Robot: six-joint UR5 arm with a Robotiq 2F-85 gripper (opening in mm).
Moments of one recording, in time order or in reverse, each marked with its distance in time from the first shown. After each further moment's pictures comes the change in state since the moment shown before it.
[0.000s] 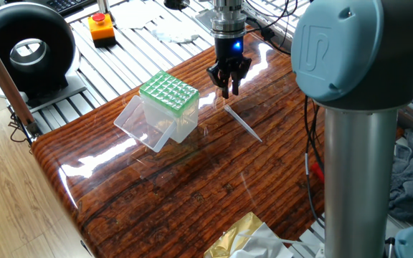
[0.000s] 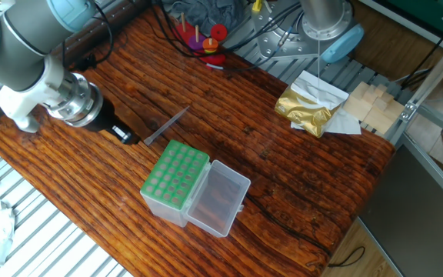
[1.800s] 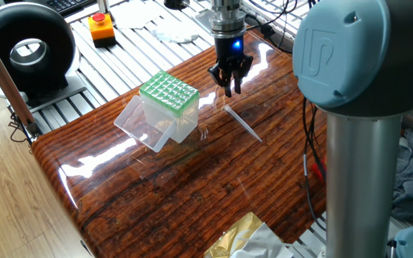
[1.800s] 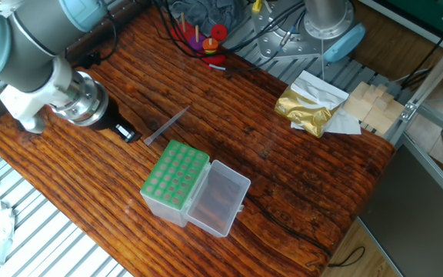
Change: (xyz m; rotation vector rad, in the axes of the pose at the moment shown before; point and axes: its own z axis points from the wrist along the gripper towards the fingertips) arm 0.010 0.009 -0.004 0.053 -0.003 0.009
